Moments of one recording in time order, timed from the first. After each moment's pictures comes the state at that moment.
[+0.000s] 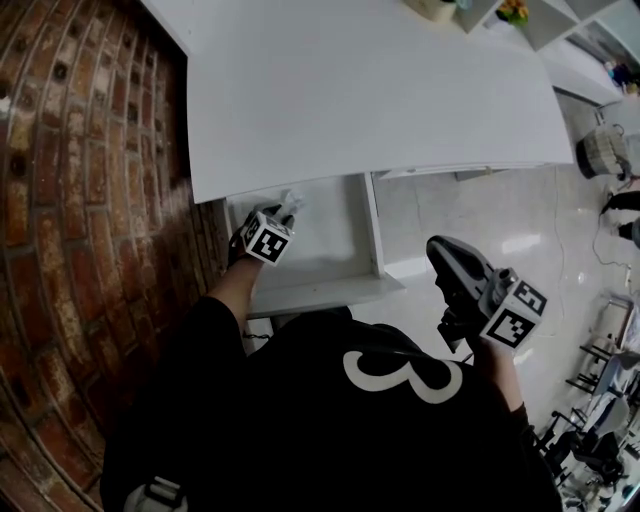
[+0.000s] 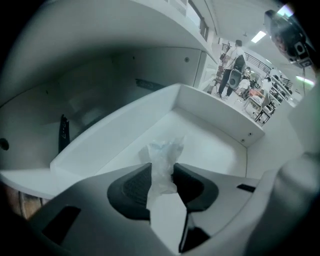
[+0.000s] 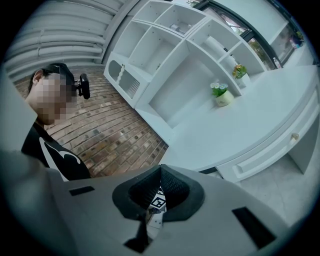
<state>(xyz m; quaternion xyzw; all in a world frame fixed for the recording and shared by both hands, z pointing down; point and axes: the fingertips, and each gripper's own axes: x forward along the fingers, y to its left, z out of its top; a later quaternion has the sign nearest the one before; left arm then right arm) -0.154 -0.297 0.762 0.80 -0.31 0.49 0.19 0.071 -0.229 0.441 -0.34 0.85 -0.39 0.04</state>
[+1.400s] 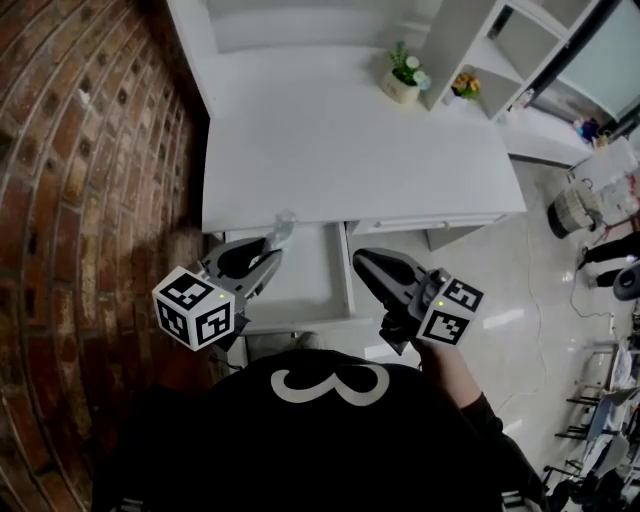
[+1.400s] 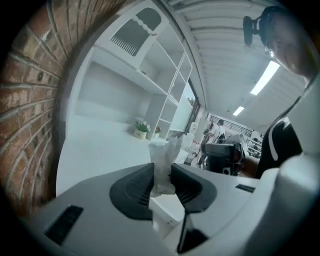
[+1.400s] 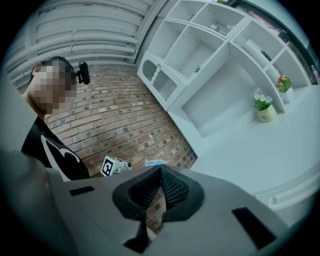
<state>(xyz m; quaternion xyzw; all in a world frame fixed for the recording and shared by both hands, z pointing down) -0.119 -0.239 0.390 0.91 -0.34 0.12 0.22 0.003 -0.216 0.355 -0.23 0.93 -0.28 0.07</state>
